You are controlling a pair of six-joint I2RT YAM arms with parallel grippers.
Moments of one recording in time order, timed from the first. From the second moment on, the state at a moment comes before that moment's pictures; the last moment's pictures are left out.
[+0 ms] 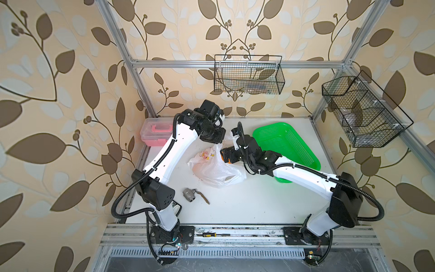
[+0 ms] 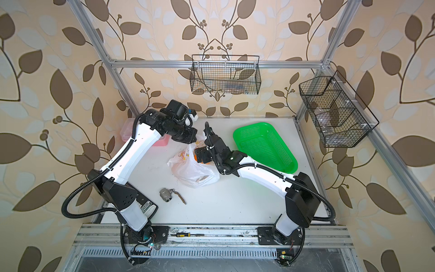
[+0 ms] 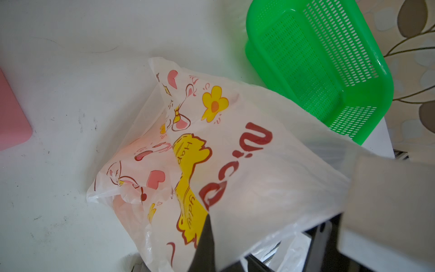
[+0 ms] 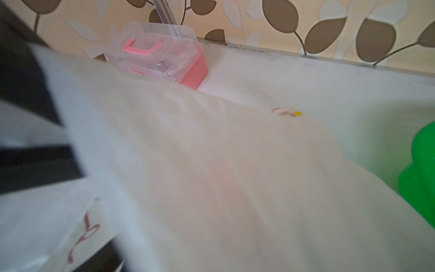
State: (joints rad) left arm -0.47 1.72 1.97 -1.29 0.20 -0.20; right arm 0.83 1.60 1.27 -0.24 0.20 0.38
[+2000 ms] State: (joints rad) left arm -0.47 1.72 1.97 -1.29 0.20 -0.20; right arm 0.74 1.21 0.93 -0.18 -0.68 0.17
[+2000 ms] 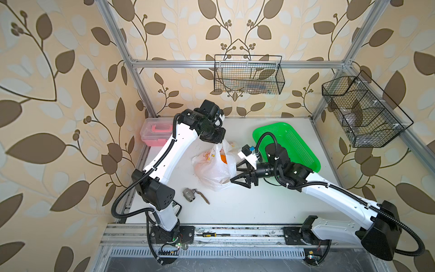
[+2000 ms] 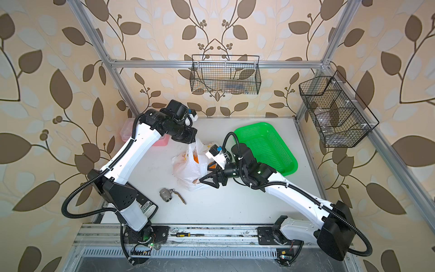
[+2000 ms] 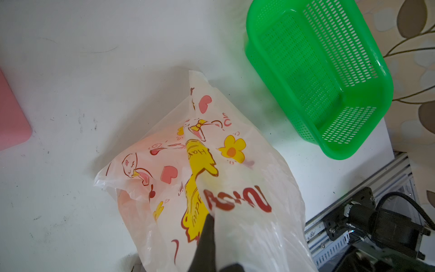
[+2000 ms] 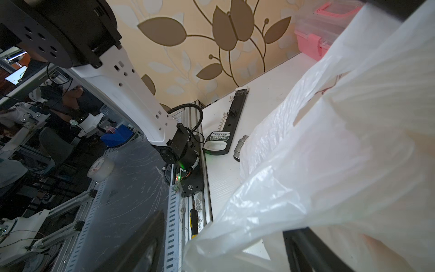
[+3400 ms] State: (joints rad) left arm -0.47 1.07 1.63 -0.88 0.31 -0.07; right arm 0.29 1.24 1.25 -0.01 -0.61 0.52
